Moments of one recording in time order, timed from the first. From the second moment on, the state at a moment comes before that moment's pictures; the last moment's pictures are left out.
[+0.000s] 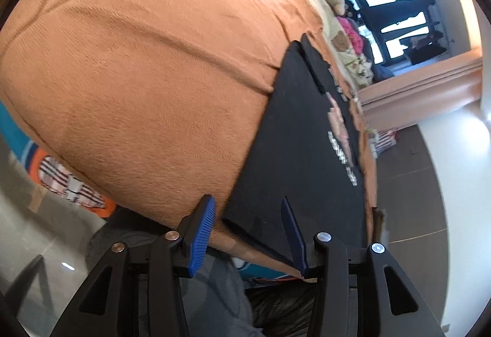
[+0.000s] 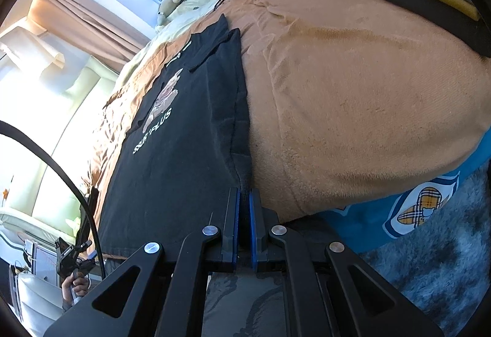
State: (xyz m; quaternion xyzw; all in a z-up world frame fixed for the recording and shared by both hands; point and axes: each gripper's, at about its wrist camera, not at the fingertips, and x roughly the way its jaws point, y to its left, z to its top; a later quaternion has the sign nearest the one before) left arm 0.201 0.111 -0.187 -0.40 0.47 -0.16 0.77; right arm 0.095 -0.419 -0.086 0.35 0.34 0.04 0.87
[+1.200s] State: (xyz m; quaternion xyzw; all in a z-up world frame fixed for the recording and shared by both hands) left arm 0.210 0.101 -0.185 -0.38 0.46 -0.15 0.78; right arm 0.090 -0.423 -0.127 0.42 0.33 0.07 0.84
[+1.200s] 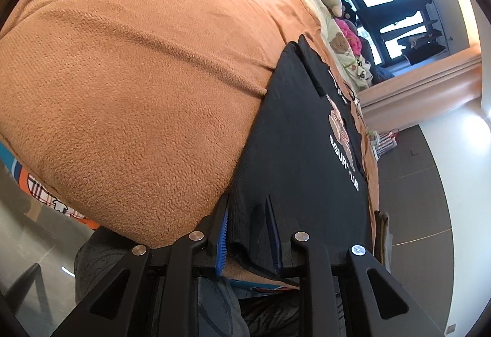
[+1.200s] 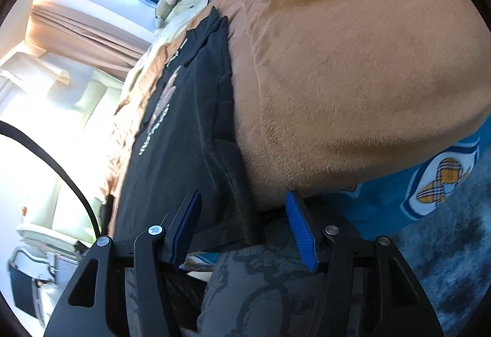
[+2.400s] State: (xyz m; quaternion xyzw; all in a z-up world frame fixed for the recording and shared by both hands) left arm 0.201 0.115 -0.145 -0.38 0.41 -0.18 0.81; right arm 0.079 -0.401 -0.073 0.40 0.29 0.09 0.87
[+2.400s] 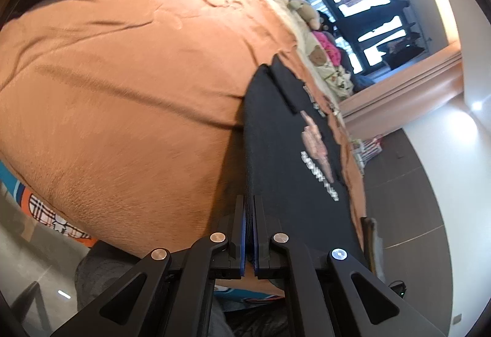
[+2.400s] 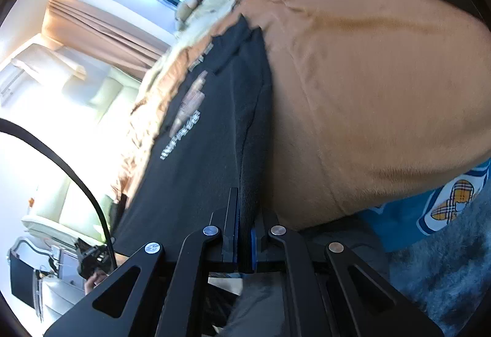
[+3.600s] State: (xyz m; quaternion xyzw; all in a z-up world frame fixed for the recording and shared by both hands) left arm 0.063 0.150 -0.053 -0.38 0.32 -0.22 0.84; right arm -0.029 -0.406 -0.021 0.36 0.20 0.15 0.90
